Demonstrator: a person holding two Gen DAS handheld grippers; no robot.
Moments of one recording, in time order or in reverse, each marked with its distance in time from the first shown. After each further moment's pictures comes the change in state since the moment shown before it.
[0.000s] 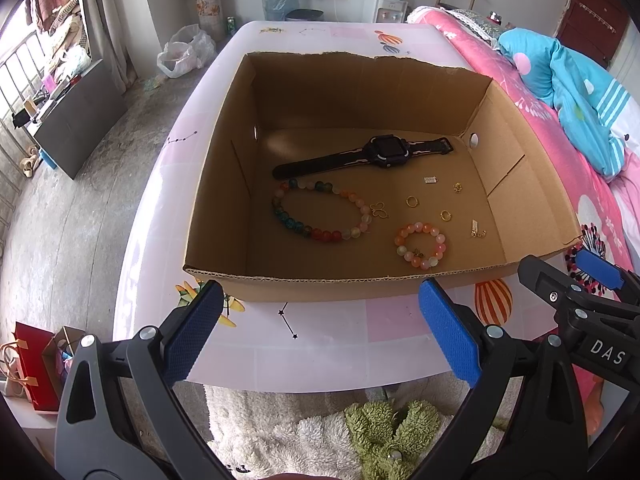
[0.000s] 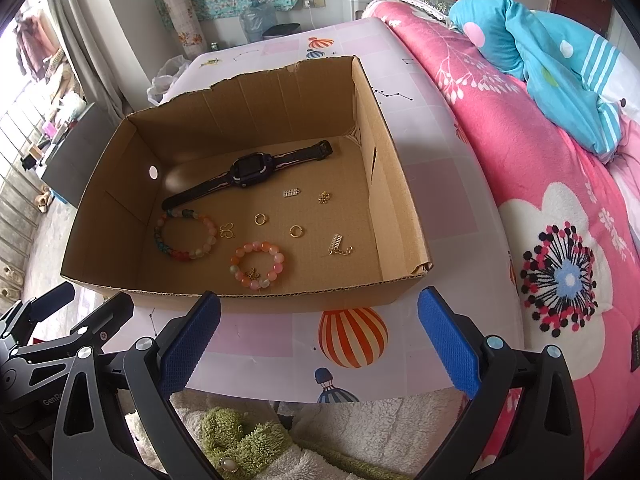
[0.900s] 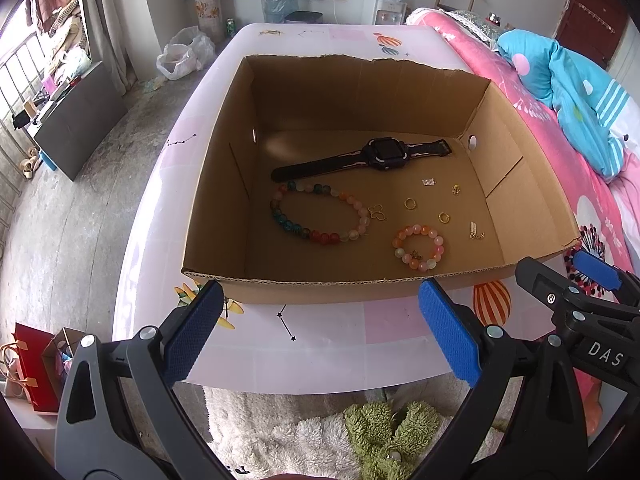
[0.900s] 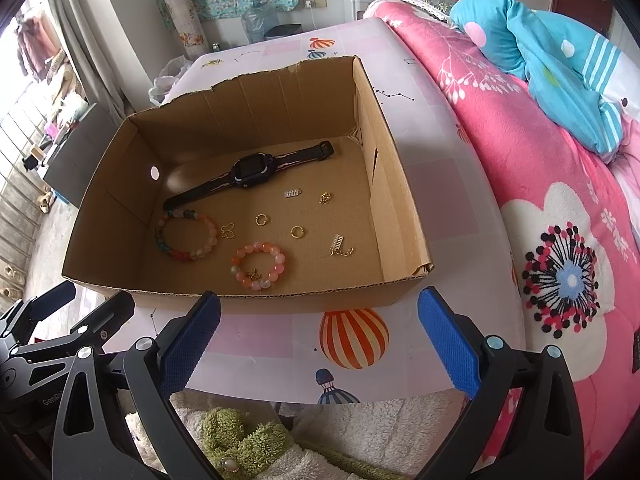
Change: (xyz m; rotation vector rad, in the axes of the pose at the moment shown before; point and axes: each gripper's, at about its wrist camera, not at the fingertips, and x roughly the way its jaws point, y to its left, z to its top) left arm -0.001 -0.001 0.001 0.003 -0.005 0.000; right arm 0.000 0.000 0.000 -0.001 -0.002 -0.002
